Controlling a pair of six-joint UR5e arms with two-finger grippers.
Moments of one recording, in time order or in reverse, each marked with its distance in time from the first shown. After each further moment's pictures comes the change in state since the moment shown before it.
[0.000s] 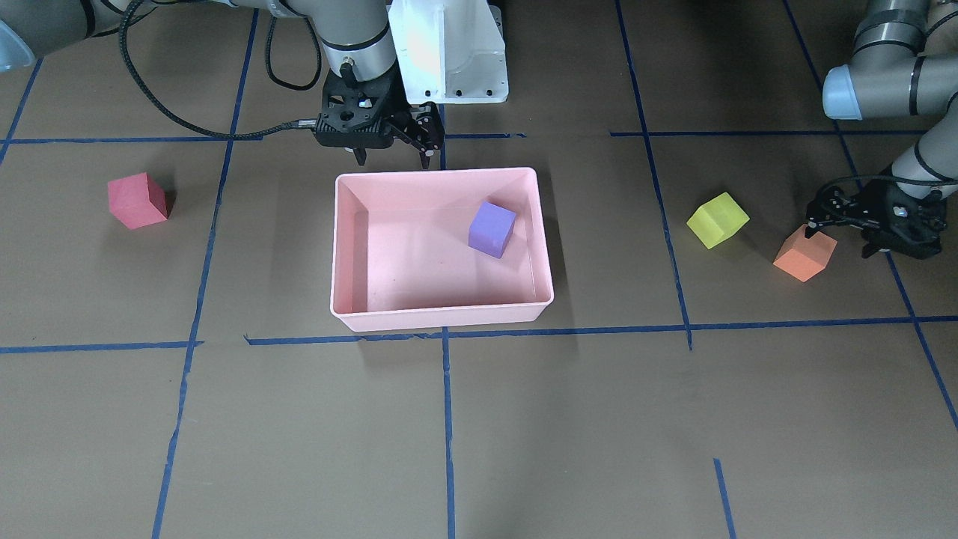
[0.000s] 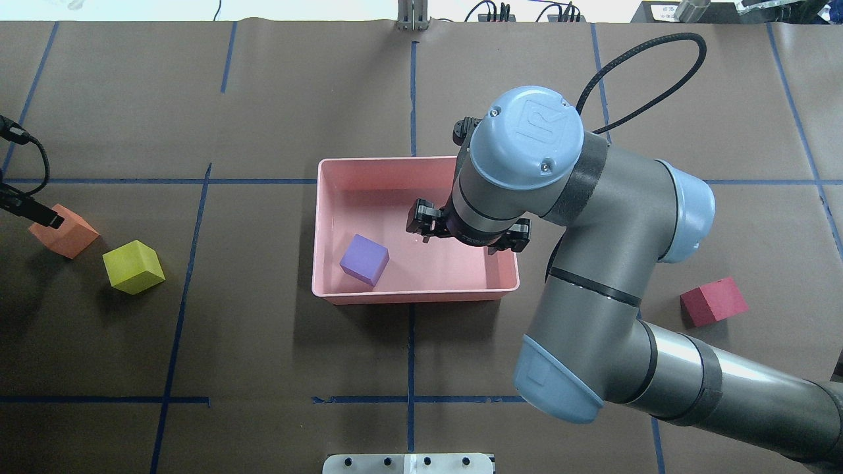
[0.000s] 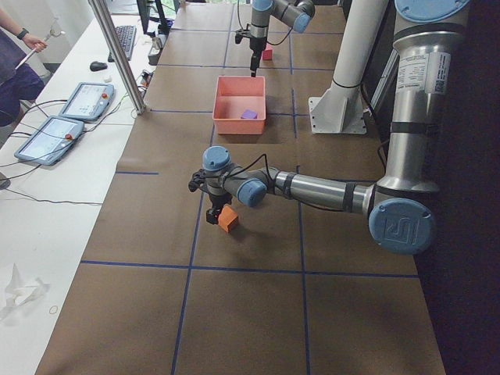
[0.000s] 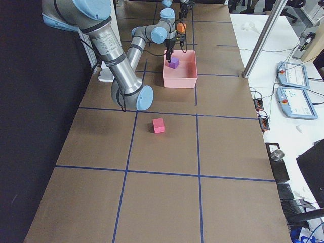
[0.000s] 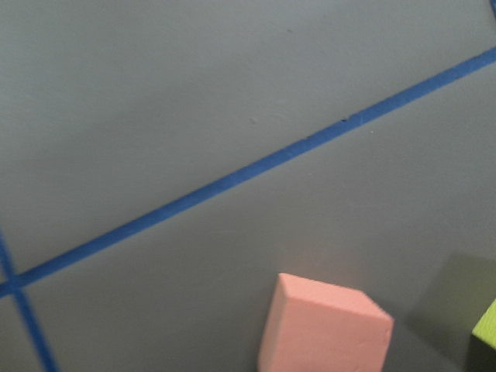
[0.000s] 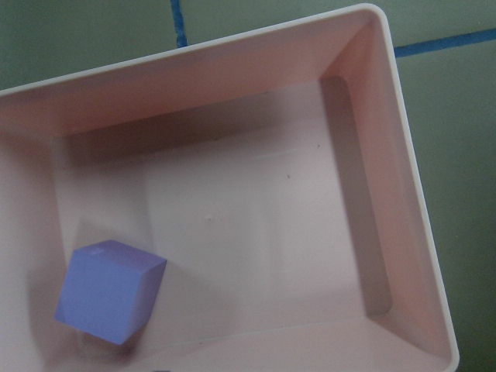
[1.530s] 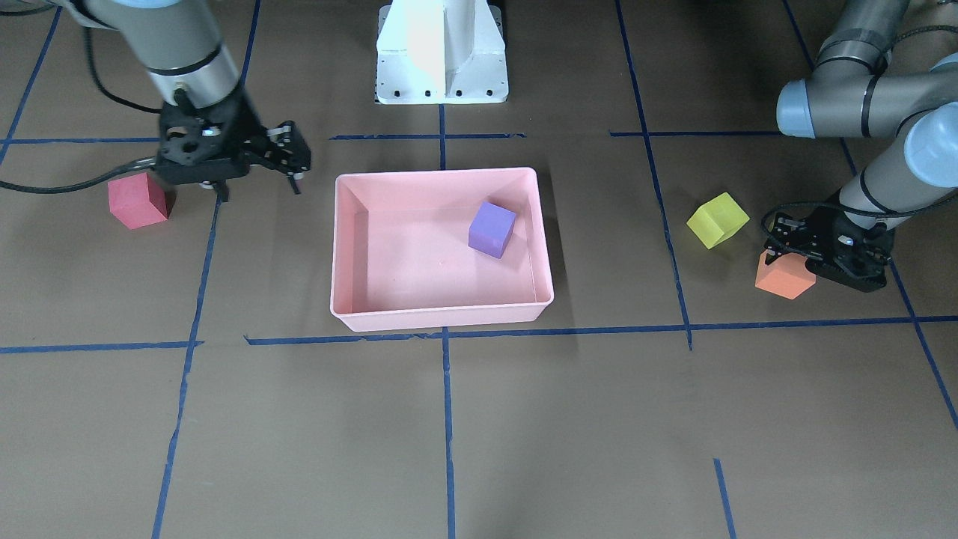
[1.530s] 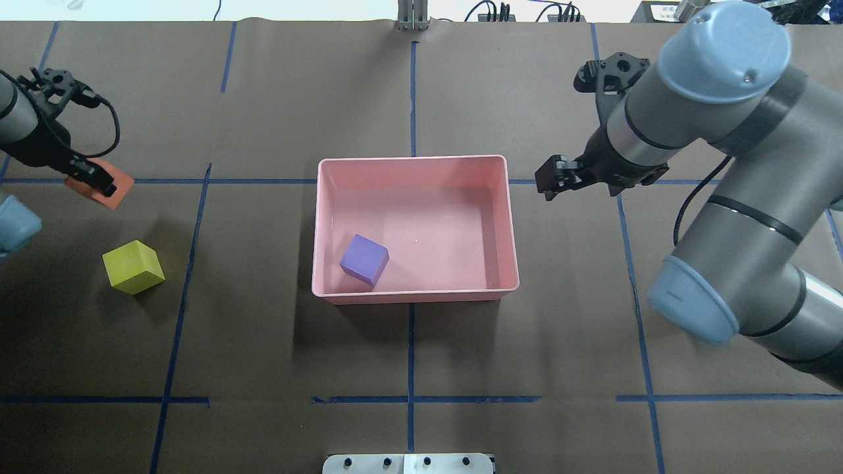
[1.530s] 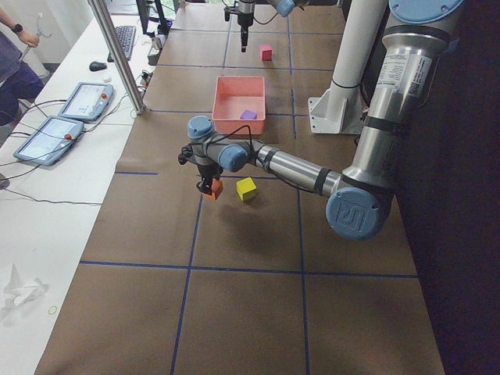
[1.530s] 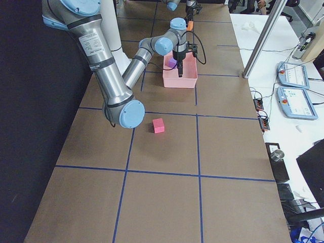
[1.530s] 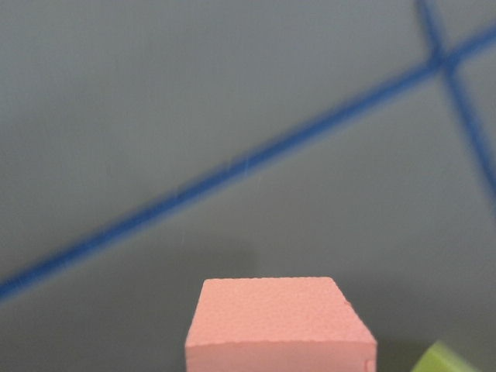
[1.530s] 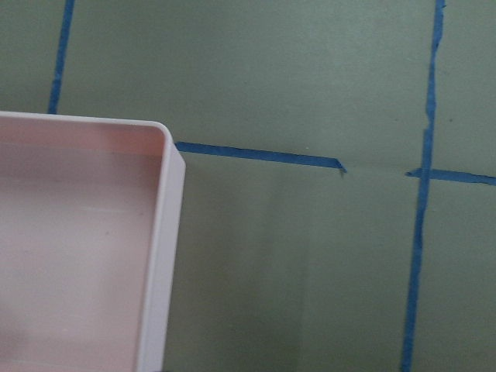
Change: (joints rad) left arm 0.016 -0.261 -0.058 0.328 -0.006 -0.067; right arm 0.270 -0.284 0.139 0.007 0.141 -0.525
